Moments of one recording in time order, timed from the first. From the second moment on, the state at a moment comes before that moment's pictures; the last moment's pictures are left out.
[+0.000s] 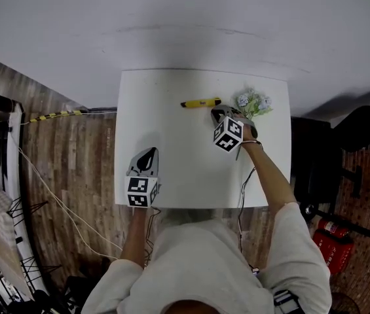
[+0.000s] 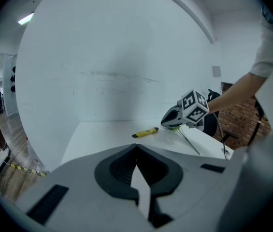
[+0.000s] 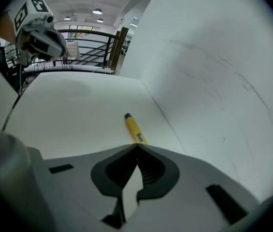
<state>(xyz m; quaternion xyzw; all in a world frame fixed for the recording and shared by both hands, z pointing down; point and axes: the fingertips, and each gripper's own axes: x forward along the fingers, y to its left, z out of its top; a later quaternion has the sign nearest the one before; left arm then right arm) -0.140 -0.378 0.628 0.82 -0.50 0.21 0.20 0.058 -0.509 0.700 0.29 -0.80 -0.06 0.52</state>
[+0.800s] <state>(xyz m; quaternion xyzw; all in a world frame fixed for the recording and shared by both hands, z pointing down) -0.107 -0.380 0.560 0.83 -0.50 0.18 0.13 0.102 -0.425 0.603 0.43 -0.84 0.05 0.32</state>
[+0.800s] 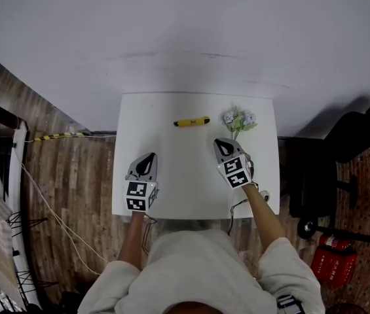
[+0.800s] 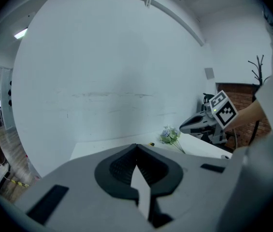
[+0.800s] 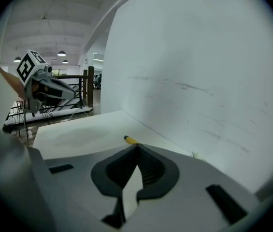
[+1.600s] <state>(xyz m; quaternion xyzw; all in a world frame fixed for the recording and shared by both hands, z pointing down) -0.095 -0.389 0.505 0.84 -0.52 0.14 0.08 0.154 -0.383 0.521 0.55 -0.81 0.06 0.18</state>
